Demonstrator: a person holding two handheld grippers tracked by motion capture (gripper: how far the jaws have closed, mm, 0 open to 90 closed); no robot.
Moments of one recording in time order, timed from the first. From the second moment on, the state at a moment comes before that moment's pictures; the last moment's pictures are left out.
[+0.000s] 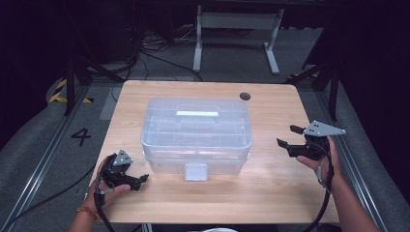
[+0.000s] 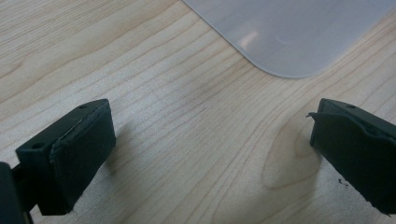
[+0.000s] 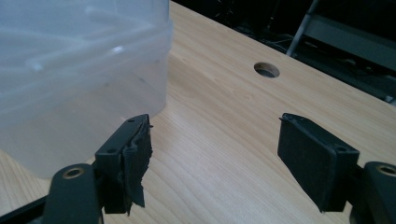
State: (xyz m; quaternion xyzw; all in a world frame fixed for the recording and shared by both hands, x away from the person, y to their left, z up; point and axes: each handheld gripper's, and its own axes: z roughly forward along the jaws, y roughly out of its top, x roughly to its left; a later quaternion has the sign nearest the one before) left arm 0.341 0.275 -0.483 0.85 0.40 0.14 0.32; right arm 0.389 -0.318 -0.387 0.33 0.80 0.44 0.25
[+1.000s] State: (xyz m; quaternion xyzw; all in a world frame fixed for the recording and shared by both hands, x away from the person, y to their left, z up) left arm 0.341 0.275 -0.483 0.85 0.40 0.14 0.32; right arm 0.408 -0.269 -0.338 0.28 0.79 0.47 0.26
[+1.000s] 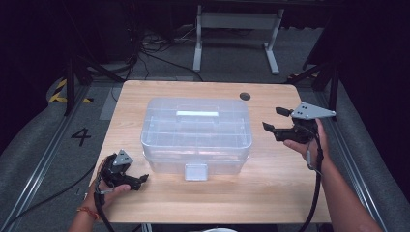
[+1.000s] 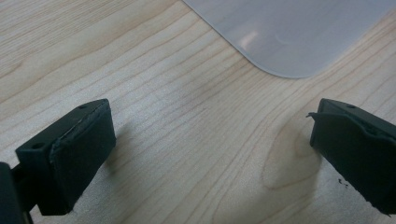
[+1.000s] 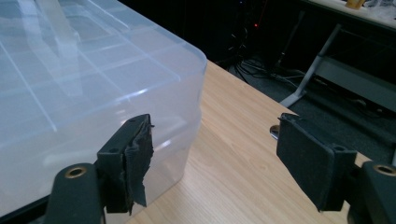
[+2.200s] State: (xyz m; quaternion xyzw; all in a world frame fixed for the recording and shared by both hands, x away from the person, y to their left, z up) left arm 0.341 0.275 -0.483 0.85 0.40 0.14 0.32; right arm 0.428 -0.171 -0.325 0.20 0.82 0.48 0.23
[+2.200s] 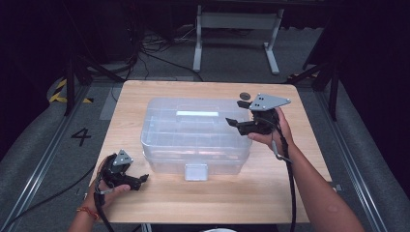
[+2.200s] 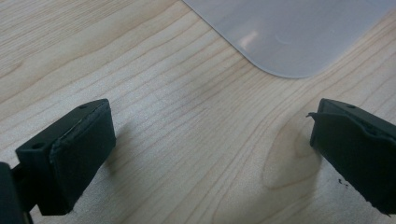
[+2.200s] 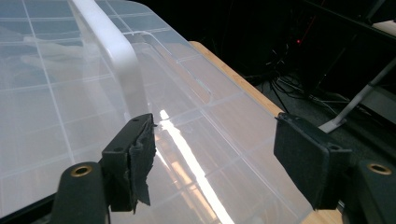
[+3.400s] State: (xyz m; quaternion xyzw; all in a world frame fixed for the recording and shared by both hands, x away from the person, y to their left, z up) left arm 0.341 0.275 -0.483 0.85 0.40 0.14 0.32; right arm 0.421 -0.140 -0.320 0.15 0.85 0.47 0.21
